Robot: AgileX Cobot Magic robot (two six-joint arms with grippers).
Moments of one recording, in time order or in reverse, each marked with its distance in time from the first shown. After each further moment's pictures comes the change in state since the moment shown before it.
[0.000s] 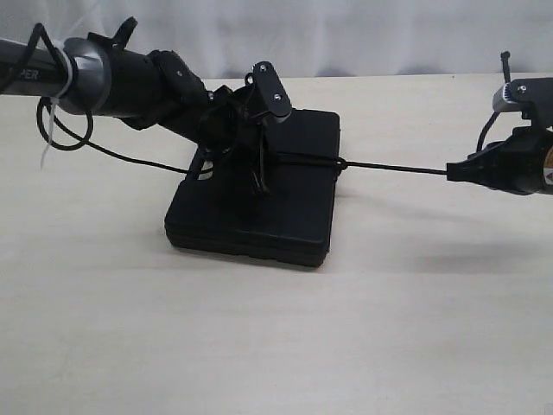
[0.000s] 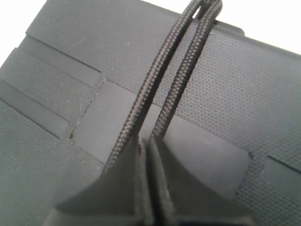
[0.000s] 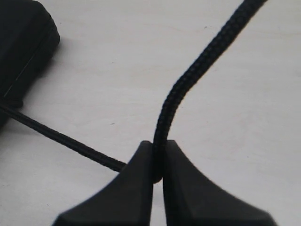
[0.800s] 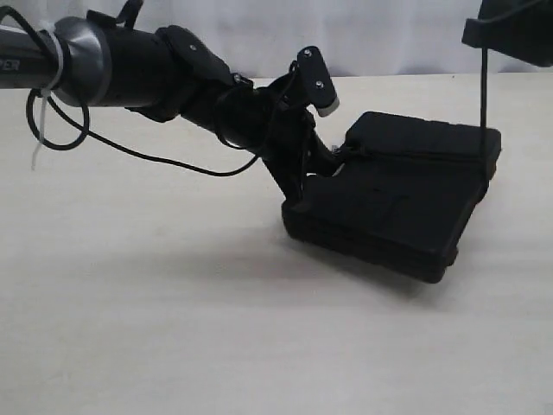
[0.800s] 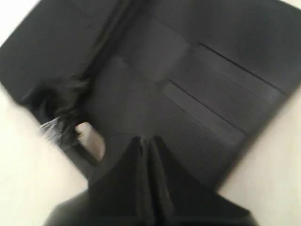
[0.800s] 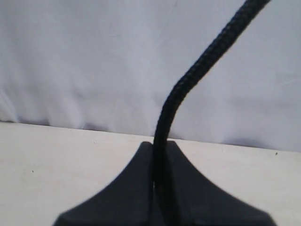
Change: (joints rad) left arm -0.099 -0.103 0.004 -0.245 0.183 0.187; right arm 0.100 -0.256 -0.172 0.103 -0.085 -0.005
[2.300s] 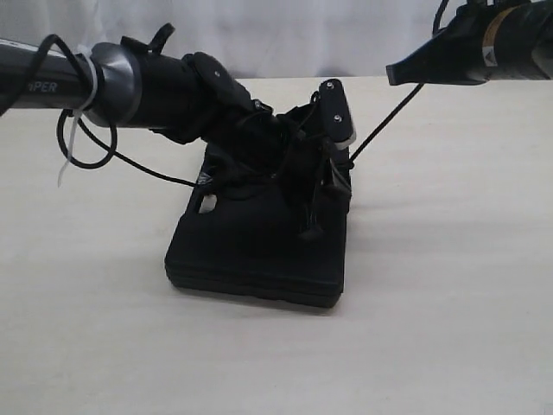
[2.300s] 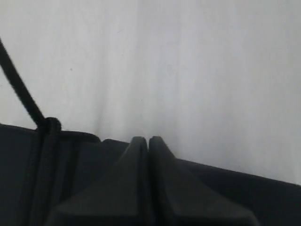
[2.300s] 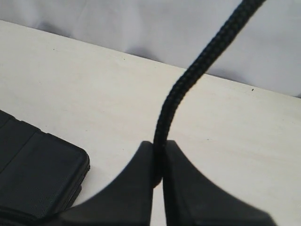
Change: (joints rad) left arm -0.039 0.052 0.000 -0.025 0.027 0.085; right arm 0.248 0.187 -0.204 -0.018 0.542 -0.101
